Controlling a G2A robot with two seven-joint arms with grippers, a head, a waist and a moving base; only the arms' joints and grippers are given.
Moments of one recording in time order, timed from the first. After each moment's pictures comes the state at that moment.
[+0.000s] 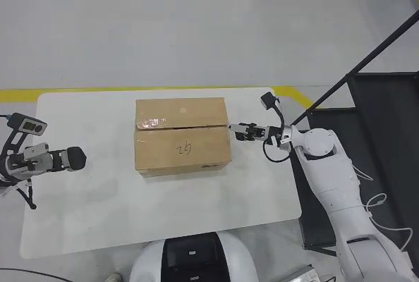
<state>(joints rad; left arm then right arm) 1.20 -0.74 -1.49 -1.34 -1.01 -0.29 -1.53 -1.03 -1.16 1.36 -1.23 0.07 -0.39 1.10</state>
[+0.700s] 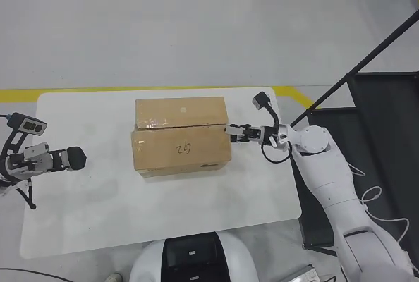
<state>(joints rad) 1.20 -0.74 -1.49 -1.34 -1.01 -0.29 -1.53 -0.99 -1.16 1.30 -1.19 0.28 -0.48 1.21</state>
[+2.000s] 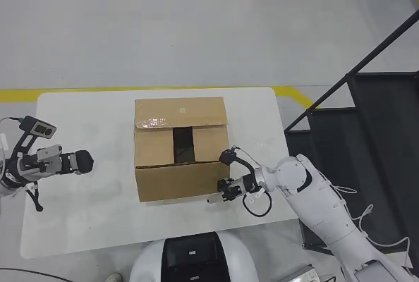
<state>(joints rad) 1.23 -0.76 -1.50 -1.38 -0.93 -0.25 -1.50 -1.23 -1.09 1.12 -1.53 -0.17 -0.38 1.20</state>
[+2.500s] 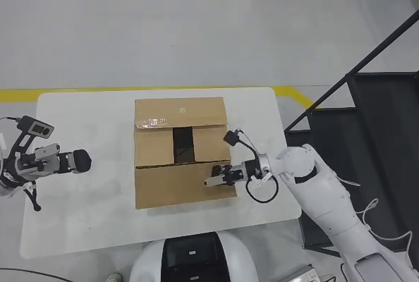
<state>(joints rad) 1.22 -0.77 -1.52 -1.35 -0.92 -0.24 -1.51 -1.16 -1.09 1.18 -1.55 0.21 -0.30 1.24</state>
